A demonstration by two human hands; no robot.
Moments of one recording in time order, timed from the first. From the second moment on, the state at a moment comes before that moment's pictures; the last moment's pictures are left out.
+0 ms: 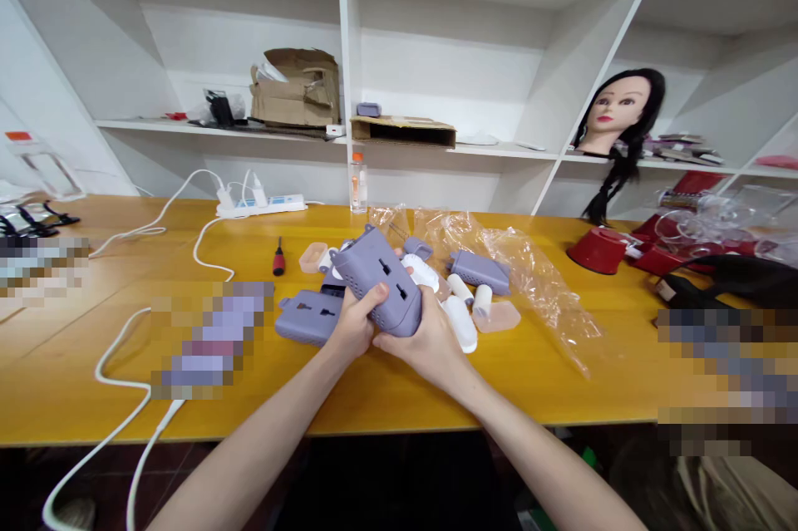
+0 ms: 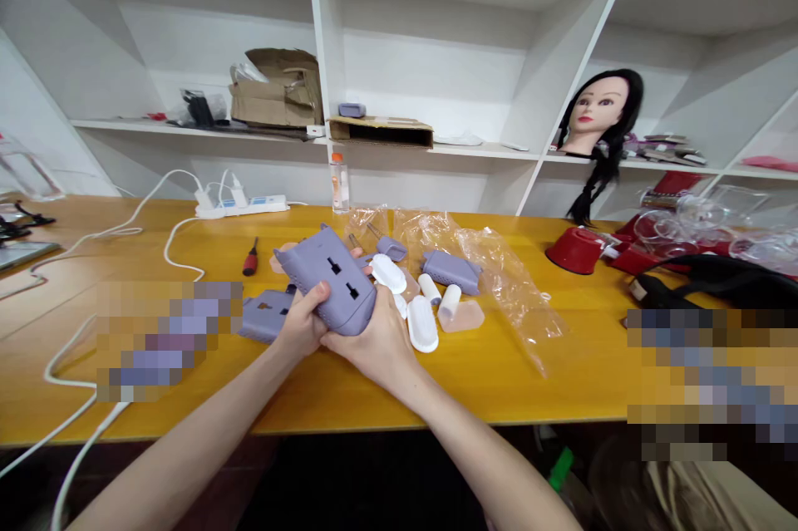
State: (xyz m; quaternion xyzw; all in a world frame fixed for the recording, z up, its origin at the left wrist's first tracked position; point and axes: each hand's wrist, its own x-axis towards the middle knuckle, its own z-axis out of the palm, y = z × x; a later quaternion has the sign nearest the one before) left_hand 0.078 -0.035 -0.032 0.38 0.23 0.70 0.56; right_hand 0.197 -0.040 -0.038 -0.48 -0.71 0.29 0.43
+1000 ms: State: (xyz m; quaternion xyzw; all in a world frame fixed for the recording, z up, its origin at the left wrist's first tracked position) left_hand 0.061 -0.034 -0.025 0.38 0.16 0.65 0.64; right_hand 0.221 -0.042 -0.029 -0.27 -0.57 0.63 0.44
